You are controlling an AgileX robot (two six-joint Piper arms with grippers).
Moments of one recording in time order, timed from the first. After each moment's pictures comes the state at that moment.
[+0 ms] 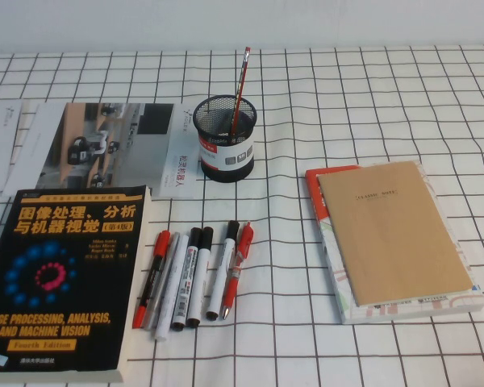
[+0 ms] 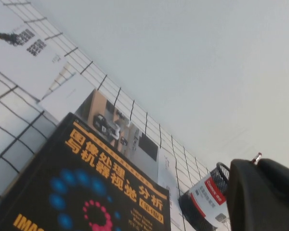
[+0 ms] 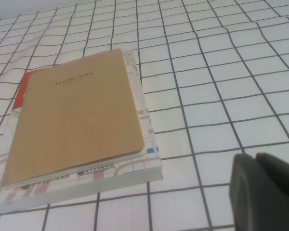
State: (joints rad) right arm 0.02 -0.02 0.03 0.07 0.35 0.13; left arm 0.01 -0.01 0.02 -0.75 0.08 -0.03
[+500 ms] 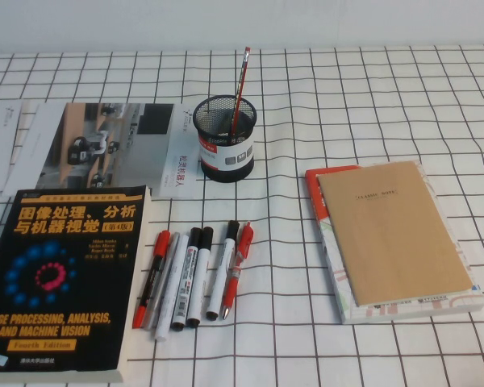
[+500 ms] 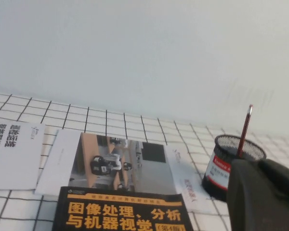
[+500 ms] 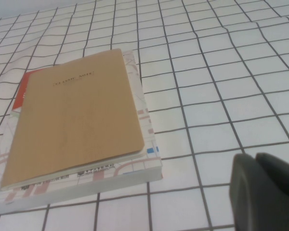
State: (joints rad) right arm 0.02 -0.02 0.03 0.07 0.35 0.13; left arm 0.01 0.13 -0.24 -0.73 0.24 0.46
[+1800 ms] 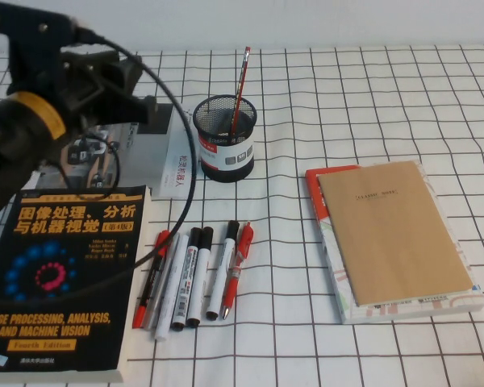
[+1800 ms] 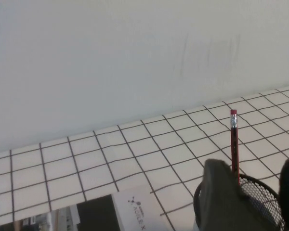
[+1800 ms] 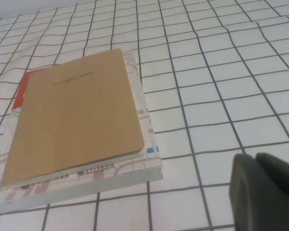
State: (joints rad) right arm 0.02 -0.02 0.03 0.07 0.35 0.13; left arm -0.30 1.44 -0.93 0.50 -0.29 -0.44
